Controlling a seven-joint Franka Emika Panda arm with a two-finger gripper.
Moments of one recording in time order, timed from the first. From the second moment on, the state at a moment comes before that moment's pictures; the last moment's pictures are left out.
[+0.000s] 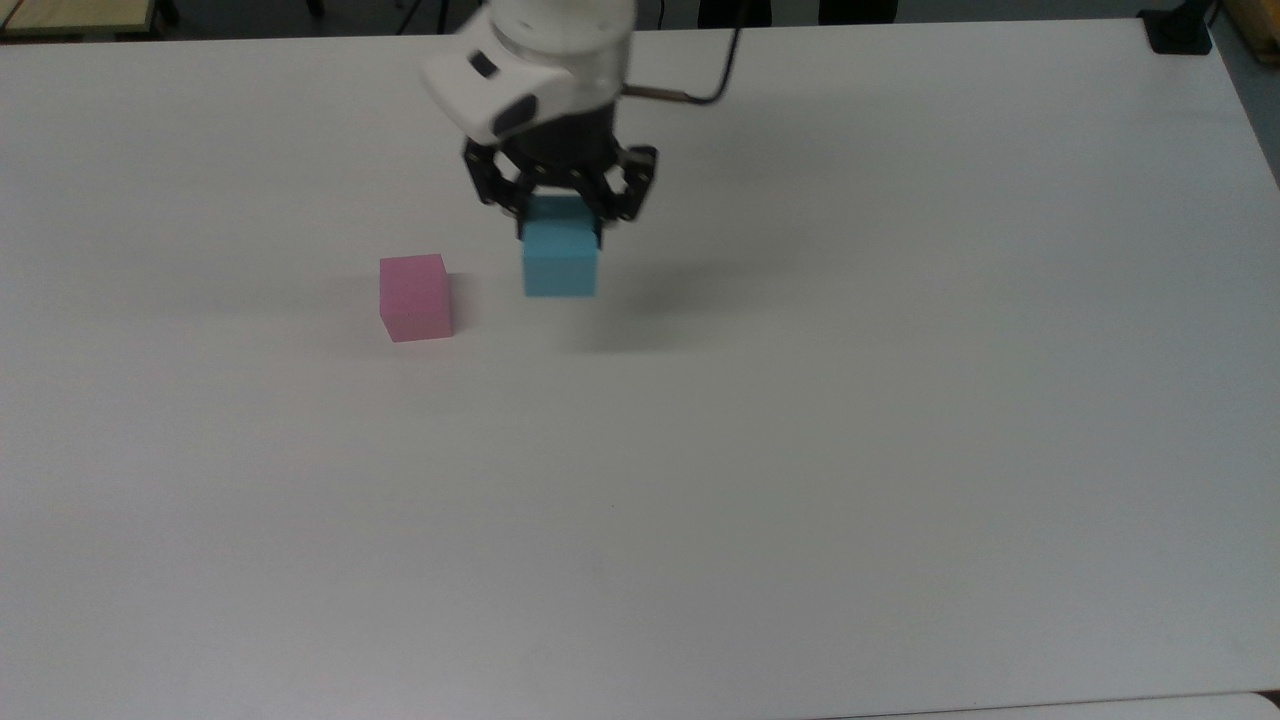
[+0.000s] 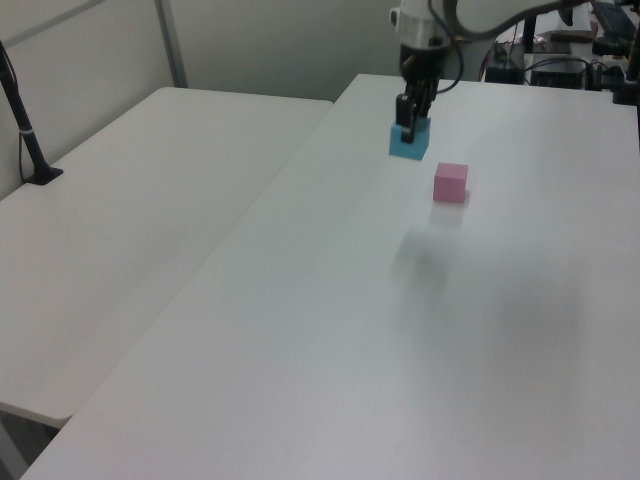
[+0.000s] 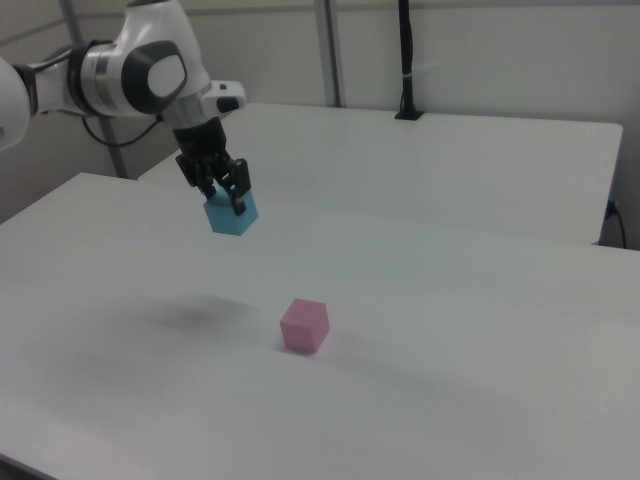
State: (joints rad) arm 0.17 0.21 -0.10 -1.59 -0.06 1.90 0.15
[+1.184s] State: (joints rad) arm -0.06 0.15 -0.13 -1.78 -0.01 2.01 -0.14
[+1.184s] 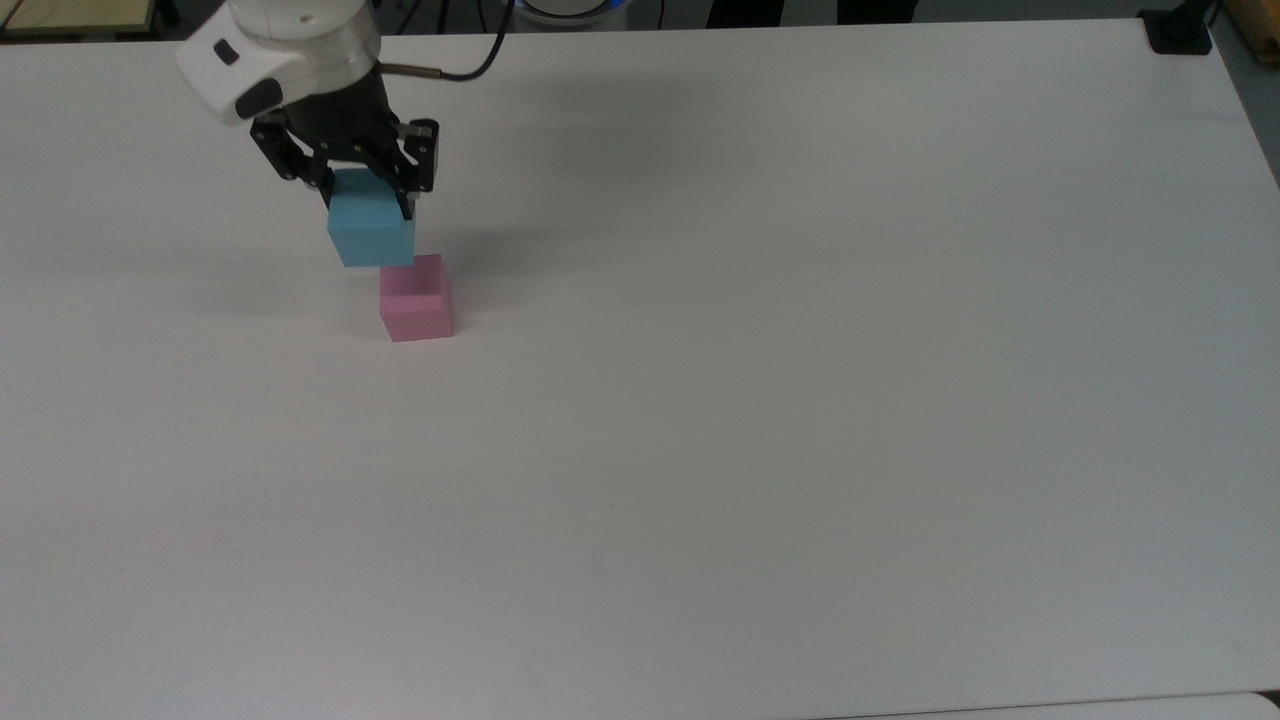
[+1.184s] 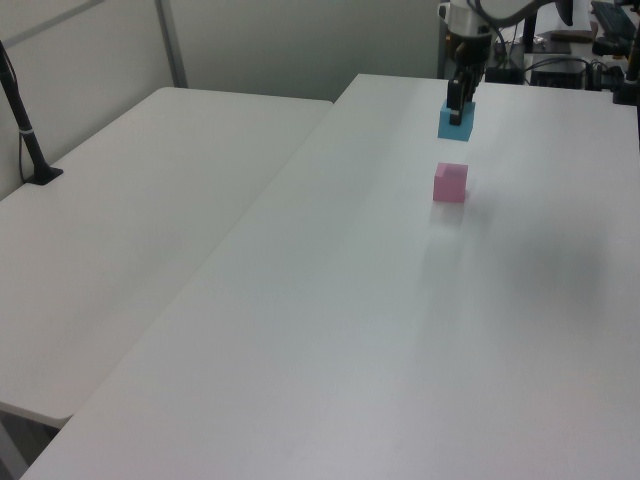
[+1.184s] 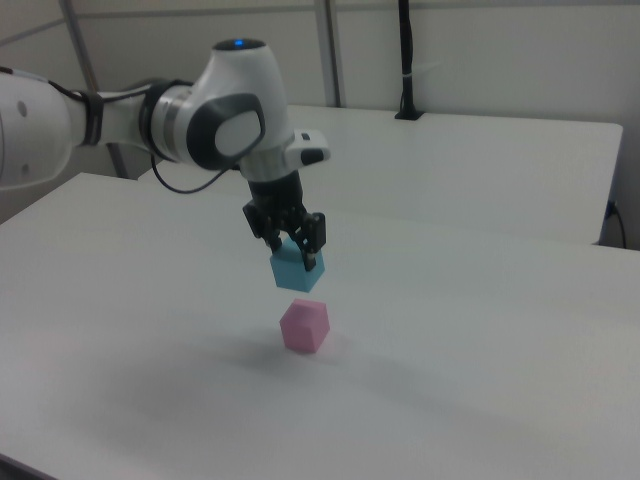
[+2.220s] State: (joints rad) arm -0.06 0.19 -0.13 -1.91 -0.04 2.16 -0.15
